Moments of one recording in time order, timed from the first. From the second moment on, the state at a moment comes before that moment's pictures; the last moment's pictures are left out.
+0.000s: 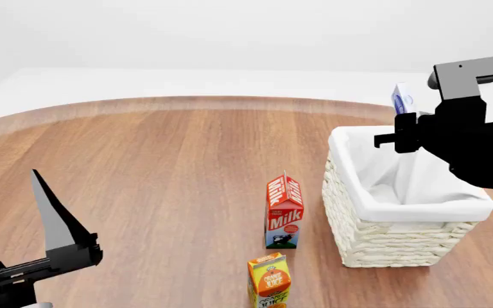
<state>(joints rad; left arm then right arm) 0.20 -0.41 0.00 0.63 0.07 0.26 -0.57 1.21 0.71 -0.60 0.30 0.96 0.99 0.29</state>
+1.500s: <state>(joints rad) 0.19 -0.42 0.03 0.62 0.07 0.25 -0.58 1.12 0.72 -0.68 0.39 0.88 0.91 0.21</state>
